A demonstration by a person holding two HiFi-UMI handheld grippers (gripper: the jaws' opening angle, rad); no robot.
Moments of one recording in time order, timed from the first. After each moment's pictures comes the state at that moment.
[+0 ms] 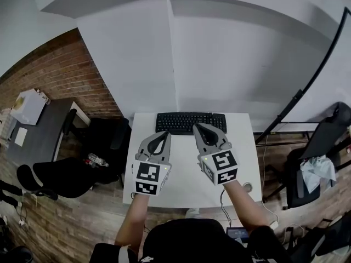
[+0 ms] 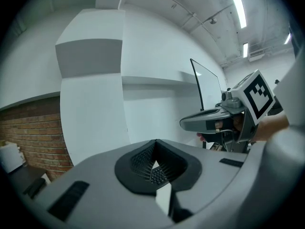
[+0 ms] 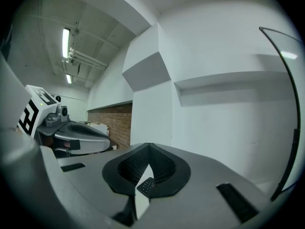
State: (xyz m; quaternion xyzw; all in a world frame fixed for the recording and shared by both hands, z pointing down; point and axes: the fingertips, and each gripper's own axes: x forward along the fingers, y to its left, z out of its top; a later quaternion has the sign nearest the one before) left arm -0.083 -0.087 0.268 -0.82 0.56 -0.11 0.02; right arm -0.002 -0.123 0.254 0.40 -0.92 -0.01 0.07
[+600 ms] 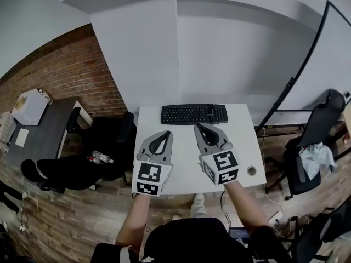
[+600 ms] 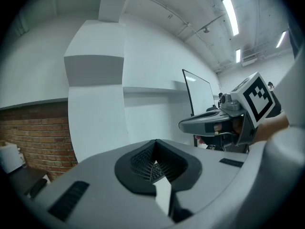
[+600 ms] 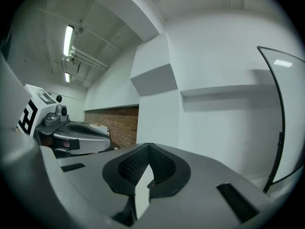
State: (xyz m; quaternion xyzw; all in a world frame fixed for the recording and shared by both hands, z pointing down) left arm -0.107 0.011 0.254 -0.83 0.54 -0.09 0.05; right arm -0.027 -0.020 0.241 0.42 -0.90 -0.02 0.06
